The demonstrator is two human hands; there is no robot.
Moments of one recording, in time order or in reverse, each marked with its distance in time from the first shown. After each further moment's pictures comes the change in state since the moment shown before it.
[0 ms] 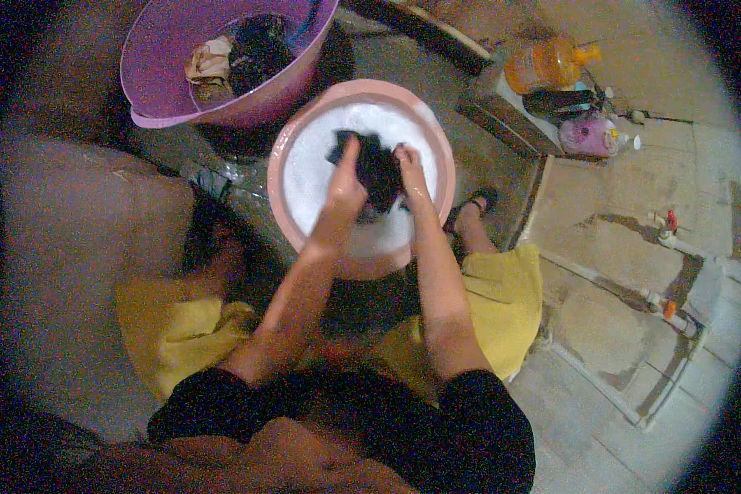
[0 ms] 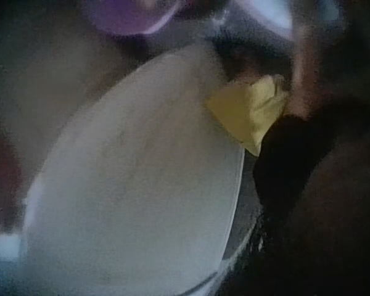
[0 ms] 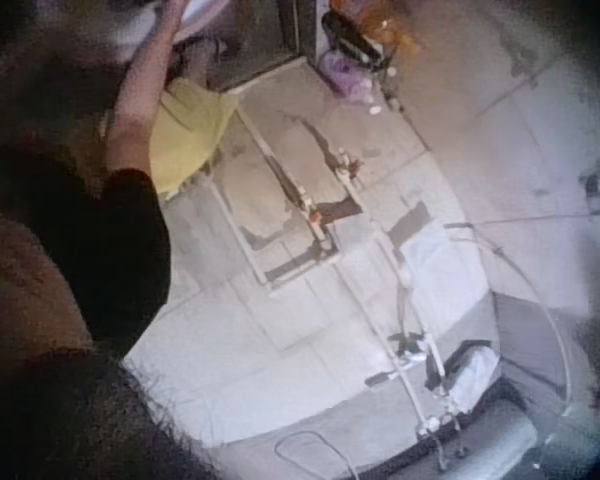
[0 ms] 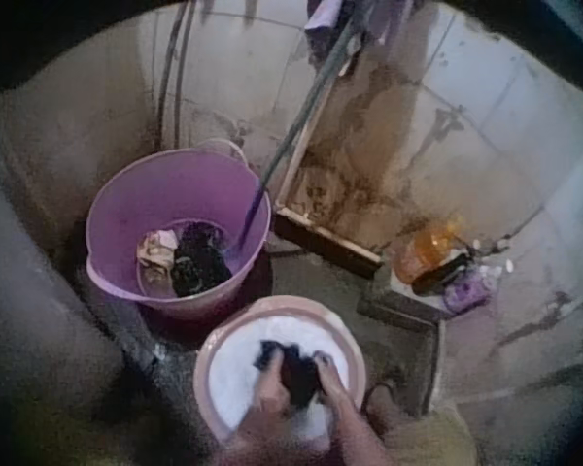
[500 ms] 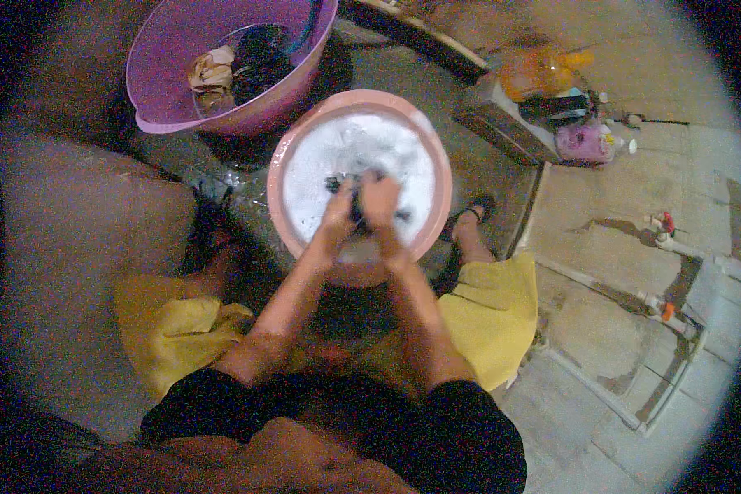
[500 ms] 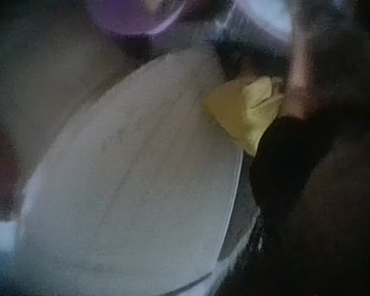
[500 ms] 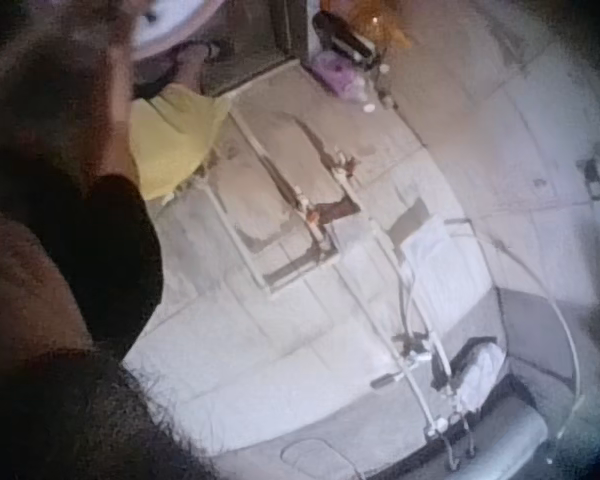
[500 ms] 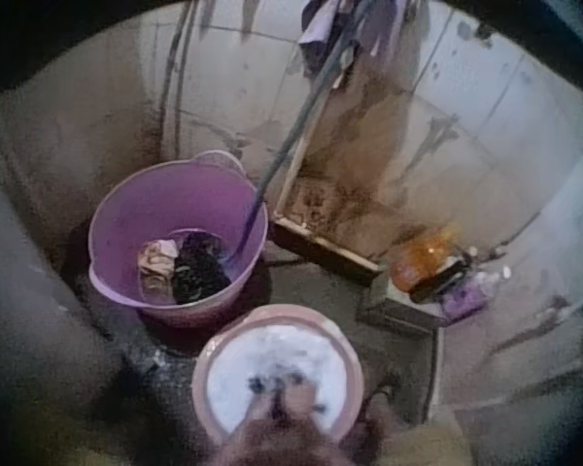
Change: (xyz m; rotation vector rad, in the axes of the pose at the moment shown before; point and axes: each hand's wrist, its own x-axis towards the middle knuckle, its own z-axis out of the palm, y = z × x) left_hand -0.027 -0.036 0.005 0.121 0.018 -0.265; right_hand -0.046 -0.031 0.018 -0.453 0.278 0.027
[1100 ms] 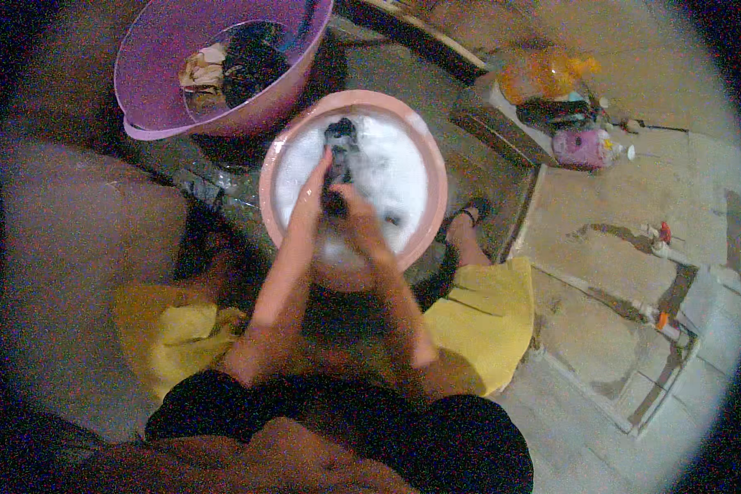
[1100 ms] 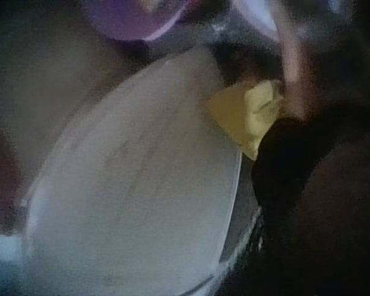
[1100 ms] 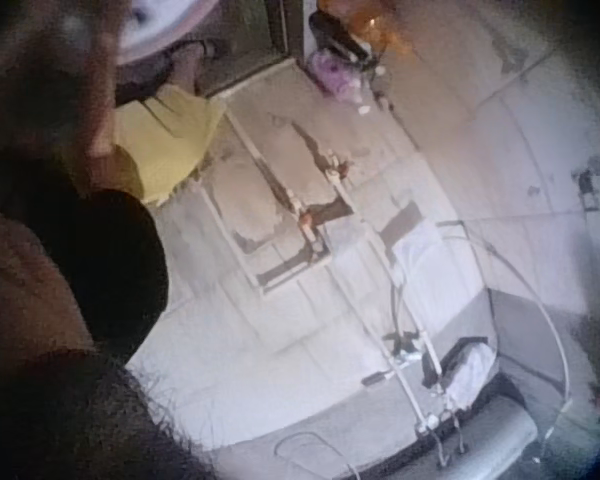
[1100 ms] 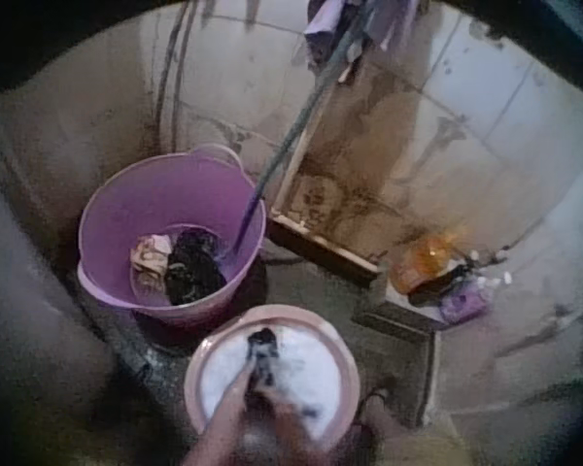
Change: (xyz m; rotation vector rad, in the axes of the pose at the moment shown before) left_hand 0.042 0.064 -0.050 0.122 -0.103 0.097; right_hand -0.053 -0.005 0.012 0.016 -0.366 -0.643
